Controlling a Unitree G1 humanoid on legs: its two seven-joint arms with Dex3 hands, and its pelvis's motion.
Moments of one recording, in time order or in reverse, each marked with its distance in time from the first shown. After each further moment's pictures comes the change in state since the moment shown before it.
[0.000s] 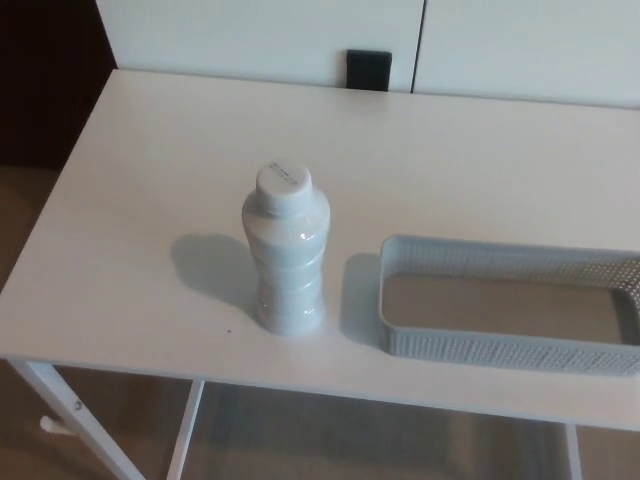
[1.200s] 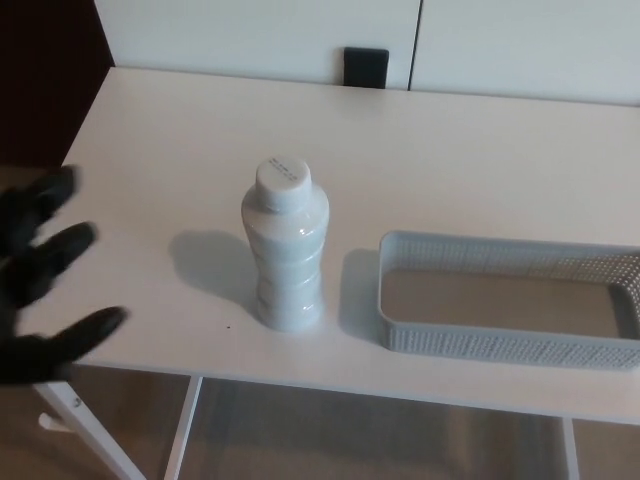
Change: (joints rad) left_arm -0.417 0.120 -0.316 -0.645 0.154 -0.078 0.069; right_arm -0.040 -0.002 0.024 -0.048 -0.006 0.017 -0.026
